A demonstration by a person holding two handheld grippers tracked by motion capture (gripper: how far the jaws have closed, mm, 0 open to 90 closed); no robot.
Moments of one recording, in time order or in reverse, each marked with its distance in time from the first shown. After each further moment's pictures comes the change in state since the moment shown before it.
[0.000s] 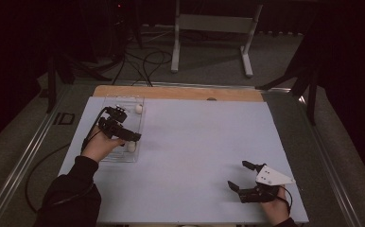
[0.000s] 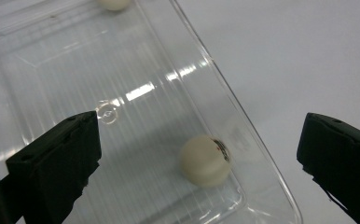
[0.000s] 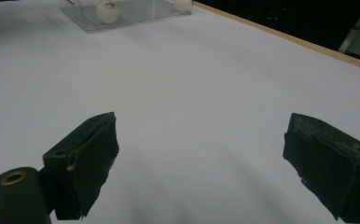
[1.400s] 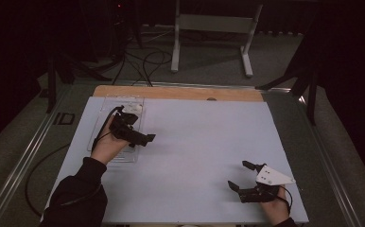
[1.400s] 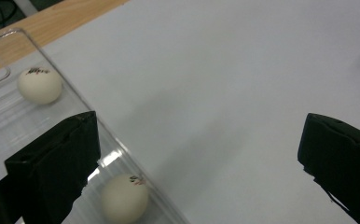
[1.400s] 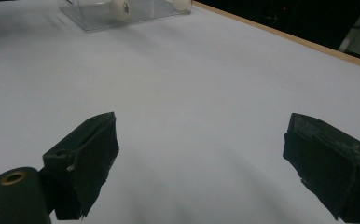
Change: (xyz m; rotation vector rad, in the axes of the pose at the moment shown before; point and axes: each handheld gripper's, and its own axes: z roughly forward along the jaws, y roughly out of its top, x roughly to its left) left arm -0.035 0.006 -0.011 -0.257 -0.170 0.206; right arm -0.001 -0.001 0.000 0.000 -0.002 -0.003
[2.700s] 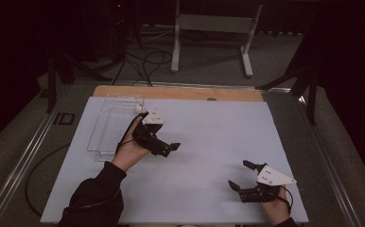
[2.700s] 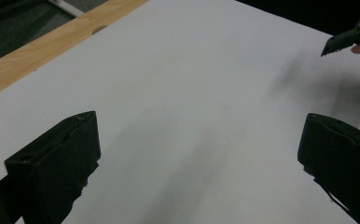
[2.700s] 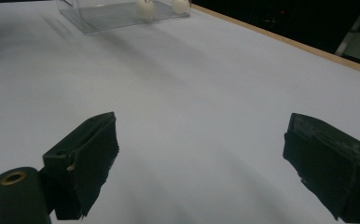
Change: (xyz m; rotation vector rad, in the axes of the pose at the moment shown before) left arm -0.062 0.022 0.019 -0.111 -0.158 0.135; right arm 0.000 0.001 -0.001 -0.012 -0.004 -0.003
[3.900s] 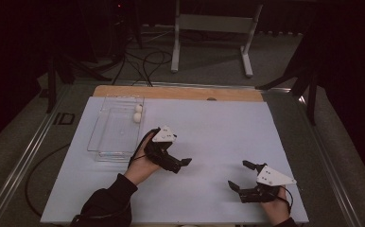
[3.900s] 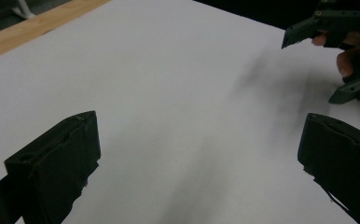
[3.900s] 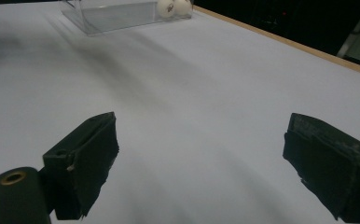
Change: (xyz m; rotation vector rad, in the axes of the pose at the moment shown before) left arm -0.034 -0.026 0.028 -0.070 -0.074 0.023; right arm 0.000 0.000 0.000 -0.003 0.005 -0.006
